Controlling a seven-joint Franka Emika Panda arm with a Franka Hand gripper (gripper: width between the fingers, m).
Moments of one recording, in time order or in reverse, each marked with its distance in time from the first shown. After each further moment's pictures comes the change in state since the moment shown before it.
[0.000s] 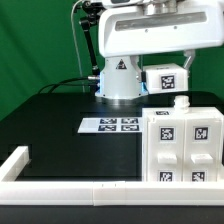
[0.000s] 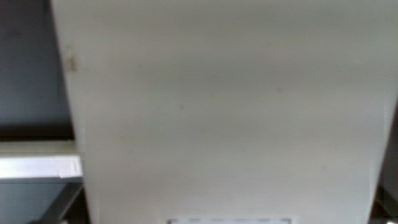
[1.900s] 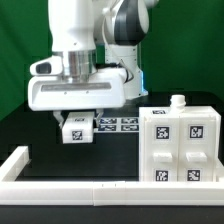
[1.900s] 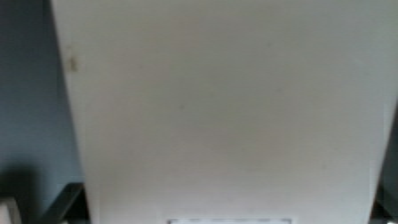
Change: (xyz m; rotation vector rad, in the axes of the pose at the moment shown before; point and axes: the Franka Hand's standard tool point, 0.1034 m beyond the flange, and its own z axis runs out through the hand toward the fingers) arm -0.130 0.154 0.087 -0.050 -0.042 -0.036
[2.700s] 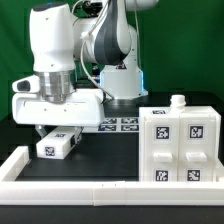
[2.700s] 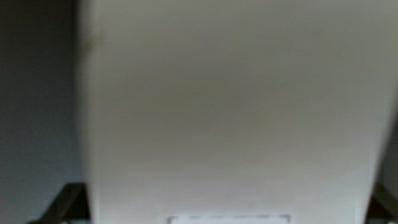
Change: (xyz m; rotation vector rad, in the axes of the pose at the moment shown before) arm -0.035 0.065 0.060 -0.035 -0.022 0.218
